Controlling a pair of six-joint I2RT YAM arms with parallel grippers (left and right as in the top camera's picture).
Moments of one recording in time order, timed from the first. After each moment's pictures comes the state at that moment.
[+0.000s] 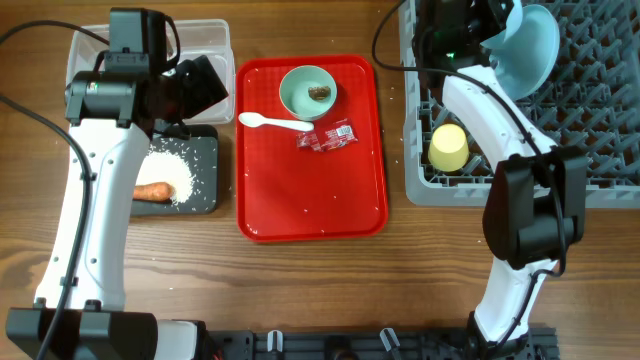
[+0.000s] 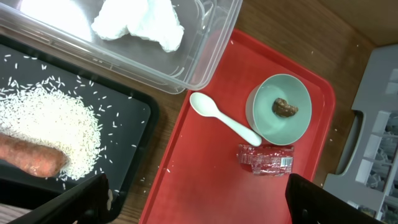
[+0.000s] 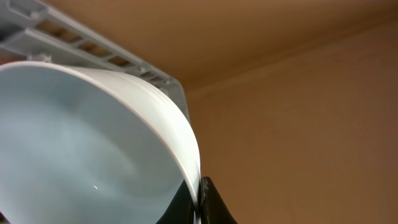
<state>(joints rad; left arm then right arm) -0.06 1.57 1.61 -1.07 0.04 -0.55 0.22 2.06 1.63 0.02 1.13 -0.80</state>
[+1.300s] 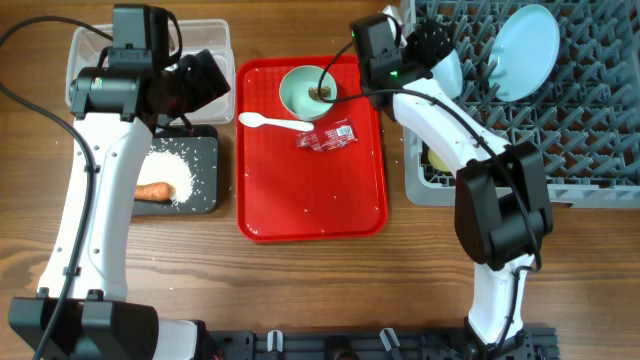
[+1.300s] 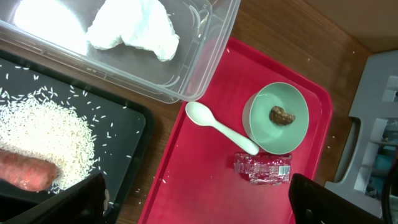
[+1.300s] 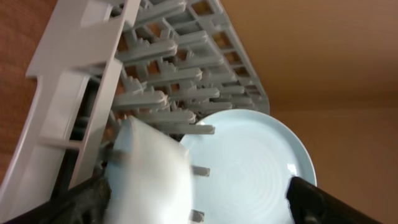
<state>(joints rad) -0.06 1.59 1.61 -1.03 0.04 -0.55 0.40 2.11 1.63 -0.38 0.99 -0.54</state>
